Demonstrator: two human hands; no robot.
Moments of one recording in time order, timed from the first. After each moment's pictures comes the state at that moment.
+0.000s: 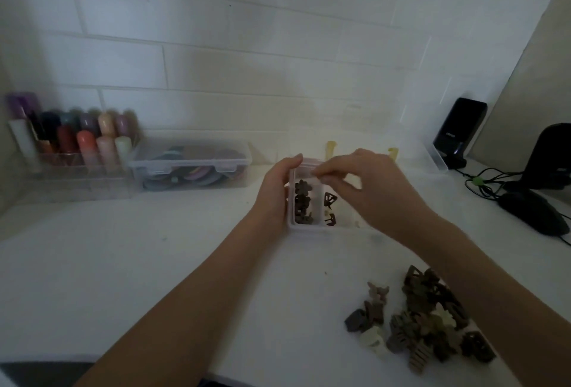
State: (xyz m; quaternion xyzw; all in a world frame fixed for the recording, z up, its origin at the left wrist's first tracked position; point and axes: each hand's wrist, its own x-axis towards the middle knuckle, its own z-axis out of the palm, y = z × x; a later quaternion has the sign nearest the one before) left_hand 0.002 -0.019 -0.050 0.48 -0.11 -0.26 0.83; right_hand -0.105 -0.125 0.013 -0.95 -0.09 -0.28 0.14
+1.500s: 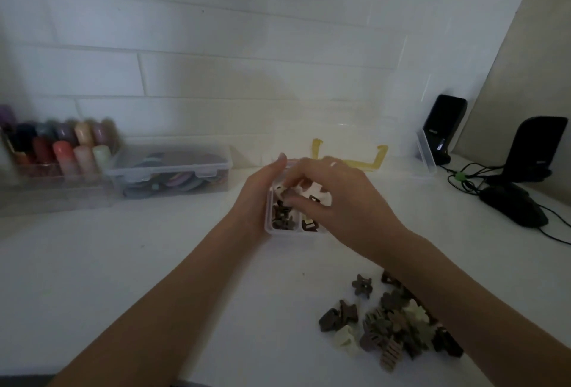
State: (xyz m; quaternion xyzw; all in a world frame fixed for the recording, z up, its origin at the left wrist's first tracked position) left_hand 0.002 -0.021 -0.053 0.47 -0.24 -0.29 0.80; right_hand -0.124 -0.115 0.009 -0.93 -0.14 -0.29 0.17
